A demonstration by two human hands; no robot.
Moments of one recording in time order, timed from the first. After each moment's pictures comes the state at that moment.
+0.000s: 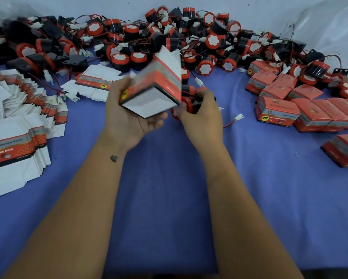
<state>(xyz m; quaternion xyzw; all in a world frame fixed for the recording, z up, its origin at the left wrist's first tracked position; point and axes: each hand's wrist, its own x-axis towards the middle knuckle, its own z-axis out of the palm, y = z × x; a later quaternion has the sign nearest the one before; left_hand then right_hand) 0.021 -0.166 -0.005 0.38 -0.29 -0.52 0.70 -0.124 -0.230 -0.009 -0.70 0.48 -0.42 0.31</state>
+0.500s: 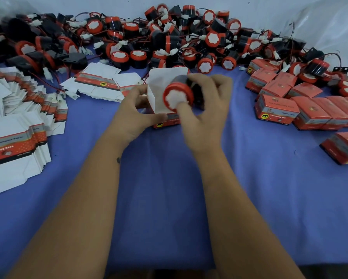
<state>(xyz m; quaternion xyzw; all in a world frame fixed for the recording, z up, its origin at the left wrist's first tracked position) 0.031 -0.172 -0.027 0.58 -0.50 -0.30 0.57 -0.123 -0.212 -0.005 -0.71 0.29 -0.61 0.19</state>
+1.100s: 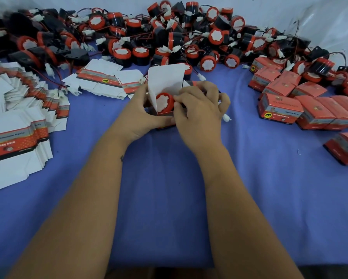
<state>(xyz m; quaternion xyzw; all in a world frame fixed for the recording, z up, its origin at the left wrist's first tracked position) 0.024 -0.171 -0.024 0.58 -0.51 -0.32 0.55 -0.121 -0.216 -0.010 -0.84 0.41 -0.37 -0.03</state>
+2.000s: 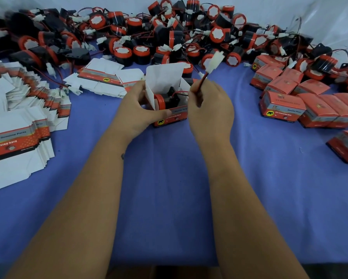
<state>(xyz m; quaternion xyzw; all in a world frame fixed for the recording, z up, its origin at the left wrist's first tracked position) 0.029 -0.171 -0.023 0.63 -0.49 -0.25 0.55 -0.126 -0.220 -0.002 -0.76 0.44 -0.47 0.08</state>
